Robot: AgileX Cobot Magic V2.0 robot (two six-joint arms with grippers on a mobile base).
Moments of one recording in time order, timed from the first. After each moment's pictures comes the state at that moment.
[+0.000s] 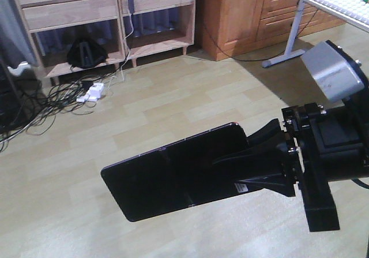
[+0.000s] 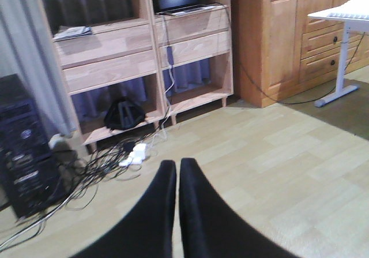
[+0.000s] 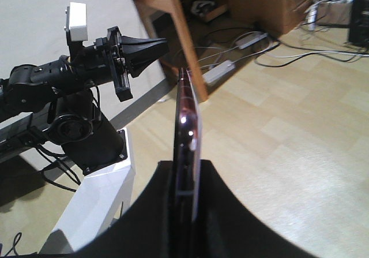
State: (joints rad) left arm 0.00 -0.02 0.03 -0.03 0.18 0.15; right arm 0.21 1.13 -0.93 1.19 1.22 -1.19
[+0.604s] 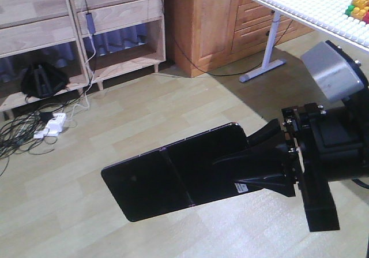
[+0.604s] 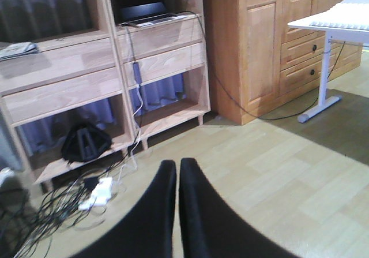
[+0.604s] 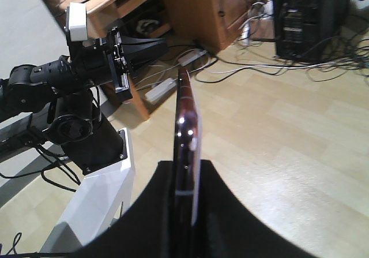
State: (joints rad) left arm 0.00 -0.02 0.03 -0.03 0.18 0.15; right arm 0.21 1.13 -0.93 1.19 1.22 -1.19
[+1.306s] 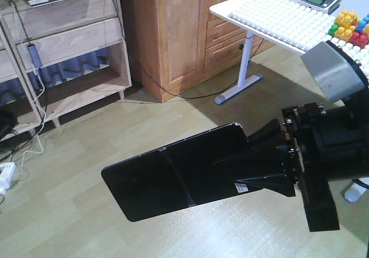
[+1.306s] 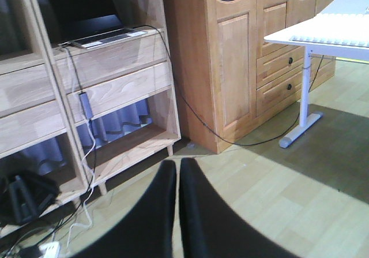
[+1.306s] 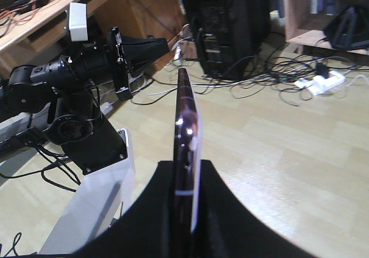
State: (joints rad) left arm 0.00 -0.02 0.03 -0.03 0.18 0.15; right arm 0.21 1.13 -0.93 1.19 1.22 -1.19
